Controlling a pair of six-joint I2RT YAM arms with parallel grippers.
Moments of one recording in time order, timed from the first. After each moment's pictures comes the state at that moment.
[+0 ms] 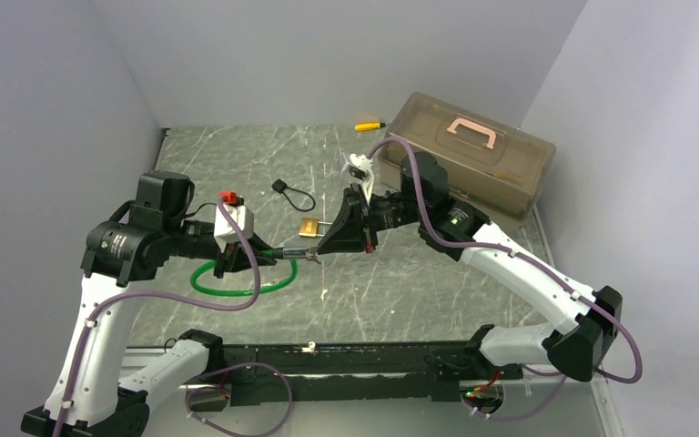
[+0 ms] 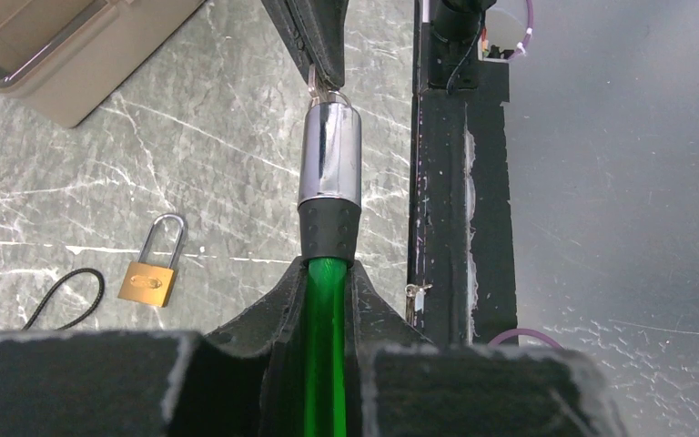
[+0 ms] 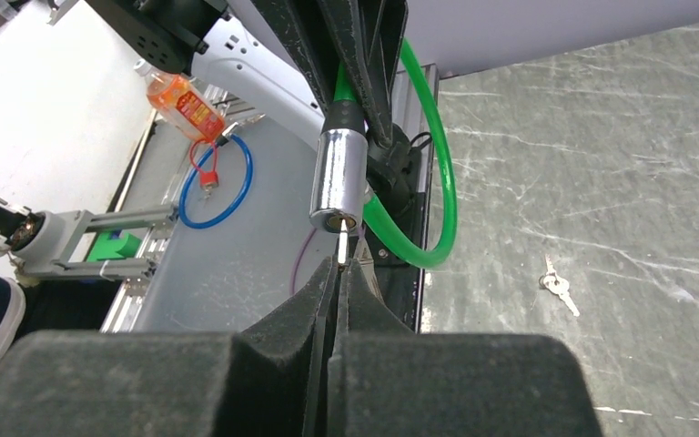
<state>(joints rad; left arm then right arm) -0.27 0.94 1.42 -1.28 1.07 0.79 0.80 1.26 1.22 -0.10 -0.99 0.28</state>
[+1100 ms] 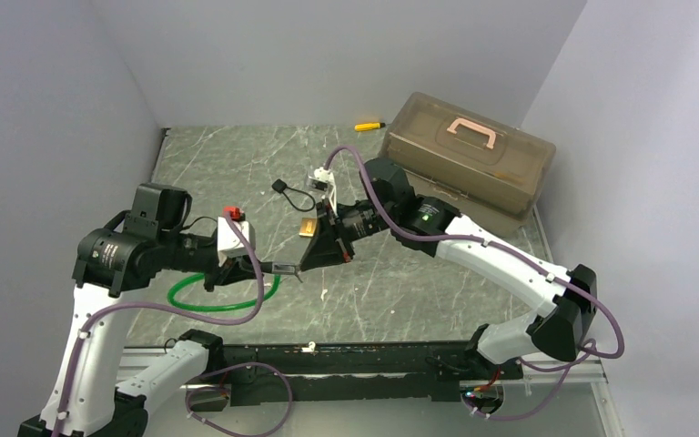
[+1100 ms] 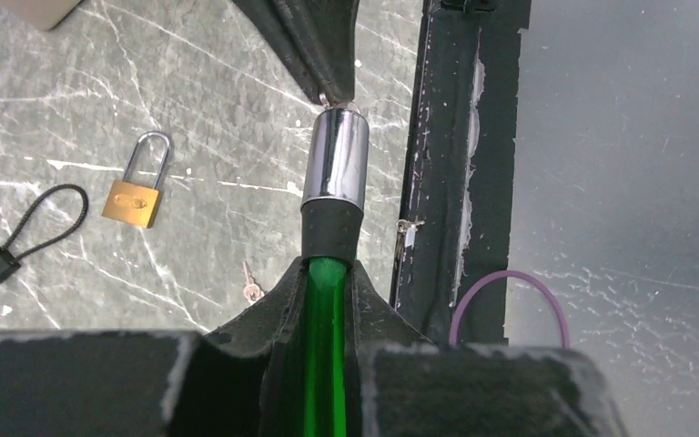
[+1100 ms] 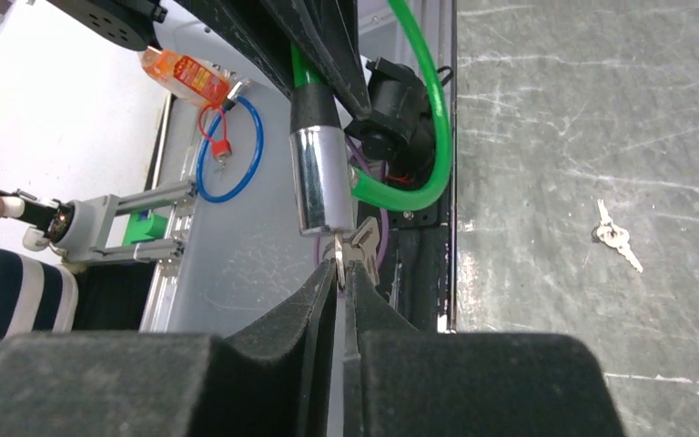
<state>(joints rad) -0.27 0.92 1.43 -1.45 0.92 0.83 0.92 1.40 1.33 -0.29 -0.89 0.27</state>
